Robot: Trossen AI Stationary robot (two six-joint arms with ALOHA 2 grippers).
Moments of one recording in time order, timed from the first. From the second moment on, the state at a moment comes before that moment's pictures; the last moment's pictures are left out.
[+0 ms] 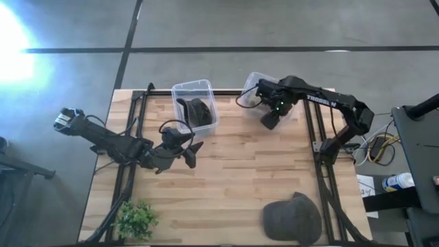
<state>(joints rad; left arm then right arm) -0.37 1.16 0.93 -0.26 -0.91 -0.80 -0.51 1.59 1.39 -1.36 0.09 0.29</state>
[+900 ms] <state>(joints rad) -0.37 1.16 0.93 -0.27 -0.90 -0.81 -0.54 1.59 1.38 -1.39 0.18 0.08</state>
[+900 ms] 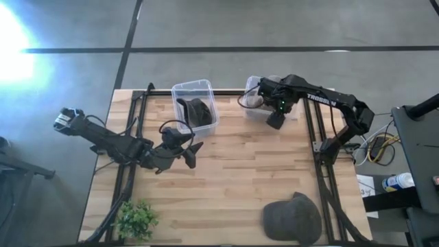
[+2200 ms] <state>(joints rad) -0.38 1.16 0.93 -0.27 -0.85 -0.82 -0.49 1.69 1.45 -1.02 -0.34 0.81</state>
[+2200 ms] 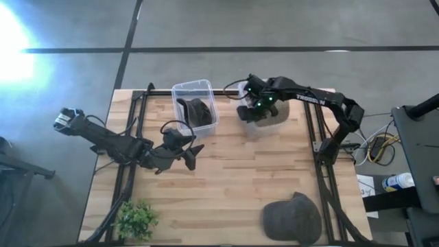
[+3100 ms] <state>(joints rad) -0.47 1.11 1.01 -0.54 -1.09 -1.02 -0.46 1.56 1.59 -1.01 -0.10 0.69</state>
